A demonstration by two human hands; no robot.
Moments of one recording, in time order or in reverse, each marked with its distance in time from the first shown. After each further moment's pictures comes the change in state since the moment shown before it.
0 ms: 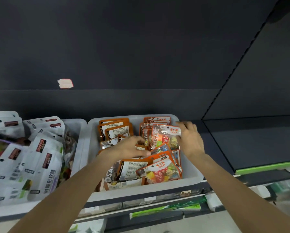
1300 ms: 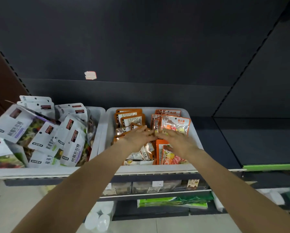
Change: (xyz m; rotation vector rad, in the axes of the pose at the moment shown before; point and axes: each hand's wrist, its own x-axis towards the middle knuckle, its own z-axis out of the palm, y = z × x) left_hand -0.048 0.015 0.010 0.794 -0.013 0.116; right_hand -0.044 -0.034 0.002 -0.170 -0.399 -0.443
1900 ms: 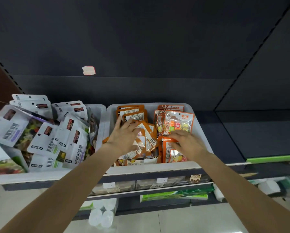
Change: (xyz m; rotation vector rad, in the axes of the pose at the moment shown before) left_hand -0.031 -0.039 0.019 0.132 0.098 -0.189; right_hand 0.004 0.005 0.024 0.128 0.098 0.057
